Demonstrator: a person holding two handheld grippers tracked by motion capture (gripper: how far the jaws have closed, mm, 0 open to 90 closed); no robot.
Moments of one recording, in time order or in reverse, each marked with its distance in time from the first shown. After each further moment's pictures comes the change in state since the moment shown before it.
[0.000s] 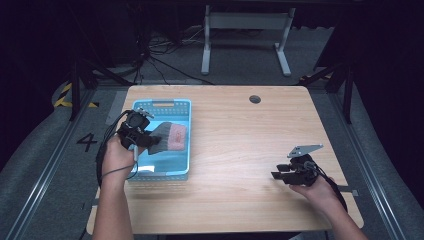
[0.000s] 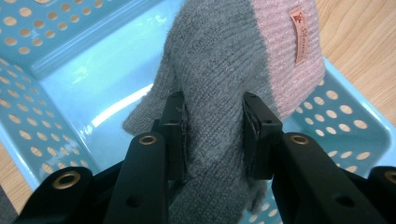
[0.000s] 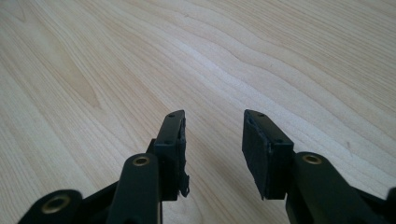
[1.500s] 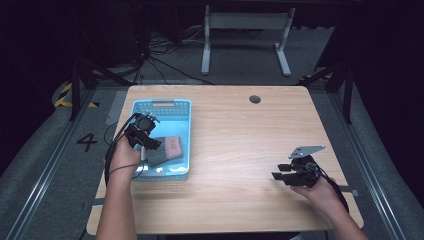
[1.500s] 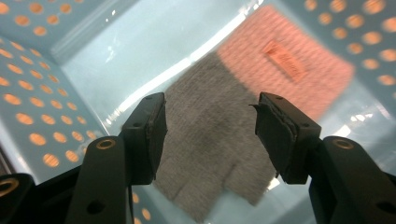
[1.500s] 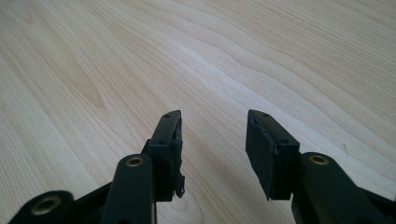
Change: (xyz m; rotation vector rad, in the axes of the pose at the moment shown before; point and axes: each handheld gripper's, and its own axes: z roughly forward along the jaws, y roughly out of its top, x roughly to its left) left arm 0.006 0.001 0.035 0.103 0.145 0.053; right arm 0.002 -0.001 -0.004 -0.020 -0.003 -0.016
